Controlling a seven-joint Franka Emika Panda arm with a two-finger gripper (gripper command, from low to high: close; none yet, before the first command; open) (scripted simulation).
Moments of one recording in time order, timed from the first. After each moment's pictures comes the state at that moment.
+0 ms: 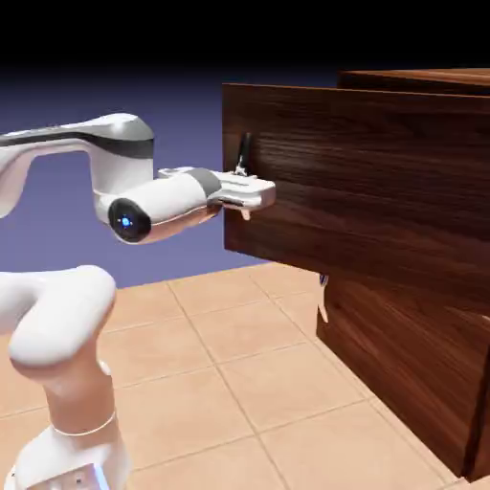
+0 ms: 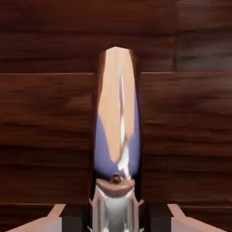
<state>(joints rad) -0.45 -1.44 0.28 -3.04 1.87 2.11 2.31</state>
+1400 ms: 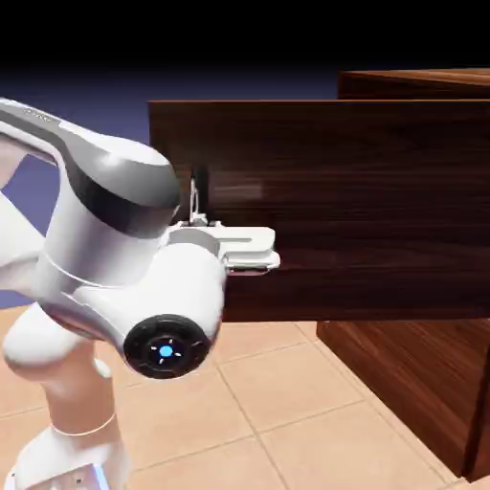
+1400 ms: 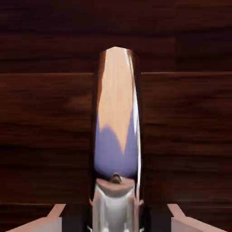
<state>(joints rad) -0.49 -0.56 -0.80 -2.40 0.84 0.94 1.87</state>
